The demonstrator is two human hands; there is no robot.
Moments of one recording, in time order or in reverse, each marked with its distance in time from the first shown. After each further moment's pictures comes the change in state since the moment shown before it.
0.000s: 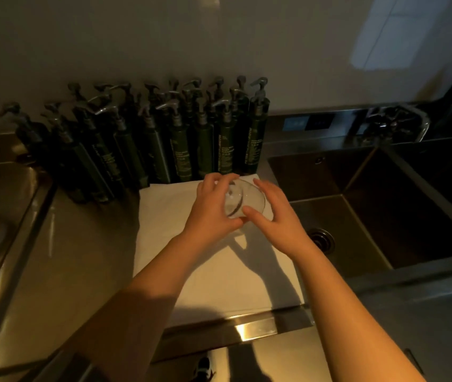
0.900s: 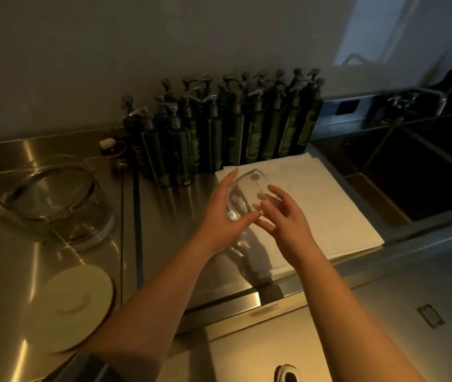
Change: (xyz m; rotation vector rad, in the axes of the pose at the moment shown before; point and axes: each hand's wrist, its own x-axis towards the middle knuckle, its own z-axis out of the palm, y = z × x) left_hand -0.144 -0.135 -0.170 -0.562 -0.145 -0.022; right_hand -0.077 -0.131 0.230 0.682 0.231 0.268
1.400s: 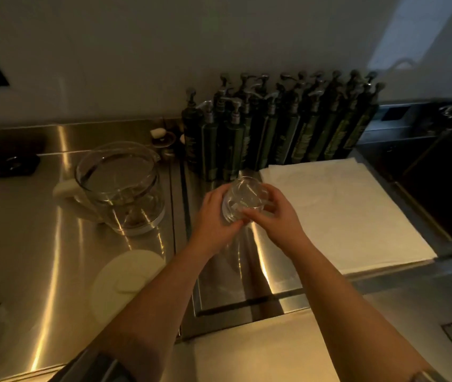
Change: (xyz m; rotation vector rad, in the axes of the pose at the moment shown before) left_hand -0.032 -0.055 -0.114 0.182 0.216 -0.029; right_hand 0.015 0.027 0.123 -0.471 -0.079 -0.130
